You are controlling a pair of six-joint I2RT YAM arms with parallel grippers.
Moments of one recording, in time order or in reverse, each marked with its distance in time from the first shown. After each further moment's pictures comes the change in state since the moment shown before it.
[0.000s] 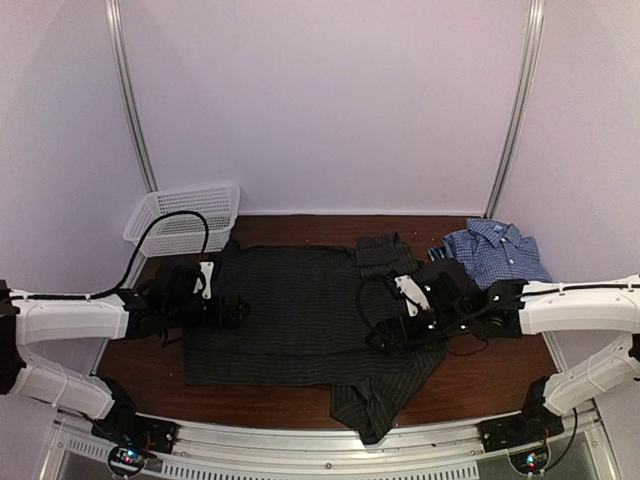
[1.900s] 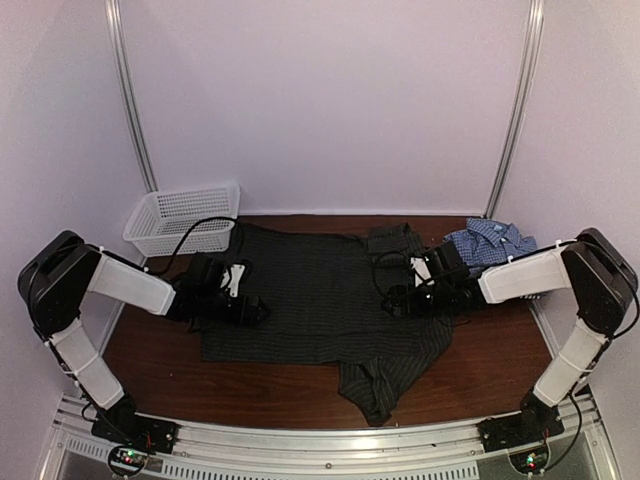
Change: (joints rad) left arm 0.092 0.502 0.182 0.236 0.263 0.165; right arm -0.369 0.355 0.043 0.291 -0.127 -0.020
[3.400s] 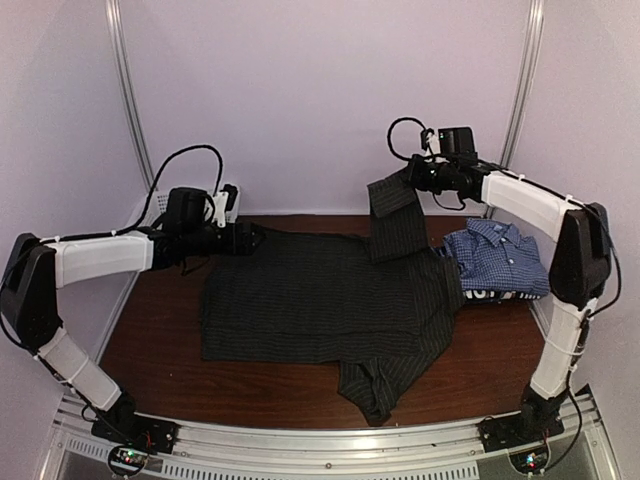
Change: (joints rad) left arm 0.090 -0.135 0.334 -0.167 -0.039 0.034; right arm -0.200 0.176 0.855 -0.249 0.017 0.016
